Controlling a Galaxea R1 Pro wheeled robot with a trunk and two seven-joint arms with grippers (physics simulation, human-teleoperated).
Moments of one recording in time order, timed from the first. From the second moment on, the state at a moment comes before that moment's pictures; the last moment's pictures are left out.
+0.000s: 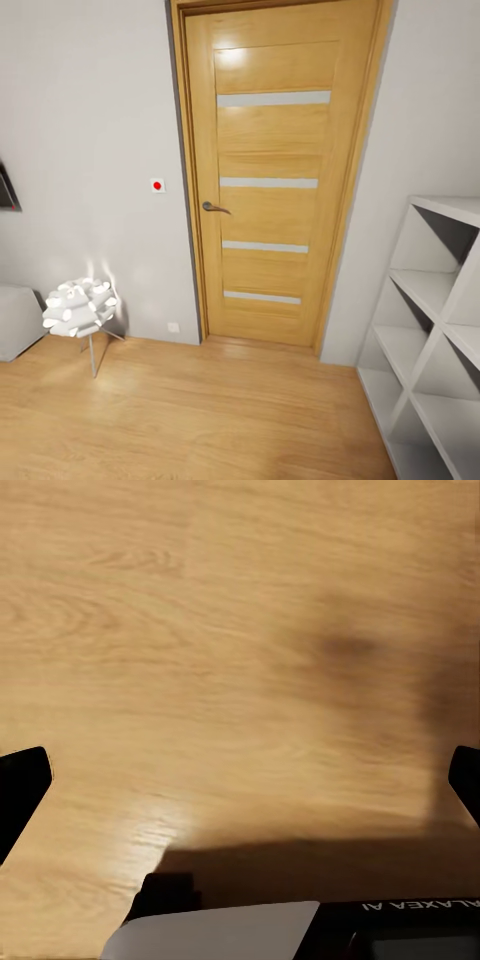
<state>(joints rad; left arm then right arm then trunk) 0.00 -0.06 -0.01 -0.50 -0.01 -0.09 0.00 -0.05 0.08 0.00 -0.47 0.00 -0.05 -0.01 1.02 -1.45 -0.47</state>
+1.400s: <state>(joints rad) 0.00 -0.06 -0.01 -0.50 -0.01 -0.09 0.00 -0.05 0.08 0.00 -0.47 0.01 -0.05 -0.01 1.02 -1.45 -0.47</state>
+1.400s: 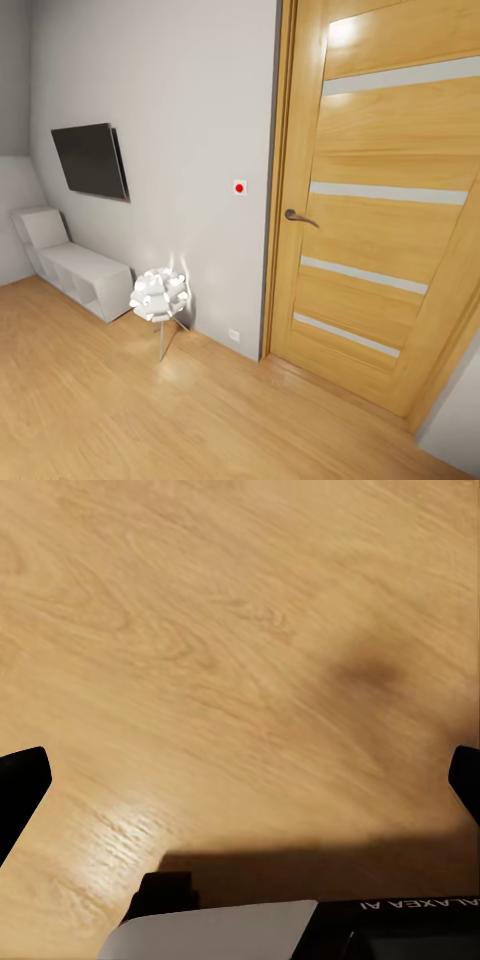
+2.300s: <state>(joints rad) 0.00 -0.06 -0.01 -0.50 -0.01 -0.09 0.00 -0.05 0.08 0.00 -0.47 0.01 -0.05 -0.01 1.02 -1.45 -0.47</state>
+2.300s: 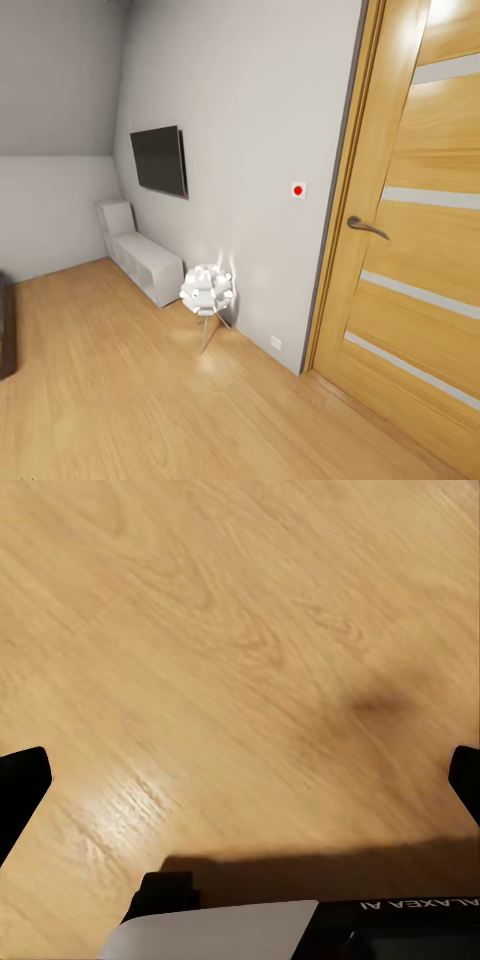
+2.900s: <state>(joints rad) 0.00 -0.06 -0.01 -0.50 -0.01 -0.09 0.00 -0.05 0.08 0.00 -0.47 0.01 -0.05 -0.01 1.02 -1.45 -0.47</state>
